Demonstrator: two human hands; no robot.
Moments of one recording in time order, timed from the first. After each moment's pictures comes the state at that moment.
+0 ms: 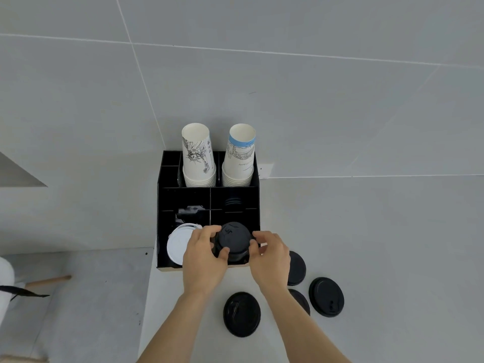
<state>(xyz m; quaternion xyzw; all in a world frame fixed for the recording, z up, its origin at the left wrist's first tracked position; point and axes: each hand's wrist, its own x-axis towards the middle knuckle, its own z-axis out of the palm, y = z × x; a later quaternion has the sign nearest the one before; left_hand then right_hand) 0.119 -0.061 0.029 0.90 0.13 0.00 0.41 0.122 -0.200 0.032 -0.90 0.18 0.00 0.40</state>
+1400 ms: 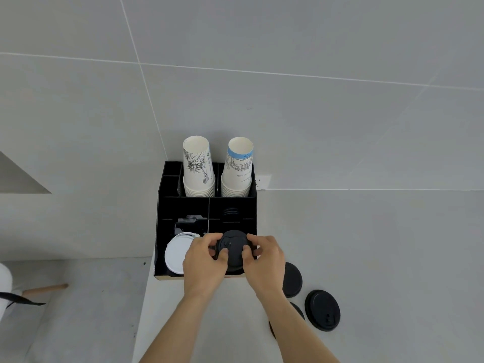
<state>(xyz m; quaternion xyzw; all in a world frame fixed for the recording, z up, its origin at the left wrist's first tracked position) 0.126 -0.071 0.043 0.87 0.18 0.00 0.46 0.130 -0.201 0.048 -0.89 0.14 -0.01 0.44</state>
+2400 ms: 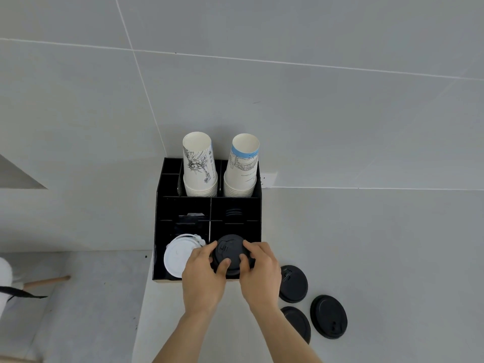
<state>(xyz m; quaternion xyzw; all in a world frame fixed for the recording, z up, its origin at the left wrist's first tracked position) 0.122 -0.071 0.012 0.88 0.20 0.00 0.42 0.130 -0.189 0.010 -0.93 0.09 -0.03 0.37</state>
